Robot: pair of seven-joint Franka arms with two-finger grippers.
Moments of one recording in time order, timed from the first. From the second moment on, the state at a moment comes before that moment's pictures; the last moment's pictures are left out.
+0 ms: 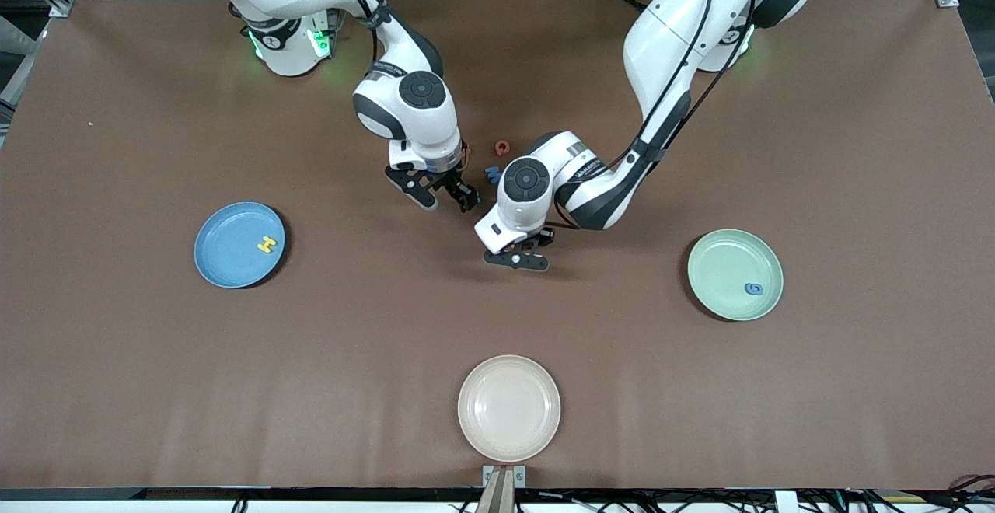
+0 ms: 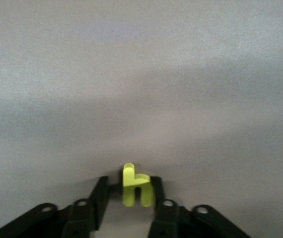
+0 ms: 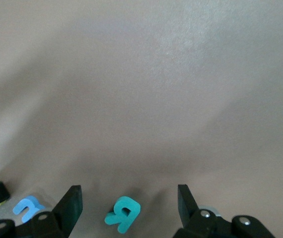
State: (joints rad) left arm -0.54 0.85 -0.27 -1.49 0.21 2.30 -0.71; right arm 0.40 0.48 0.38 -2.07 -0.40 2.57 1.79
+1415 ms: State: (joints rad) left arm -0.11 0.65 -0.31 -1.51 0.21 2.06 -0.26; right arm 0.45 0.60 0.38 -2.00 -0.42 2.58 1.84
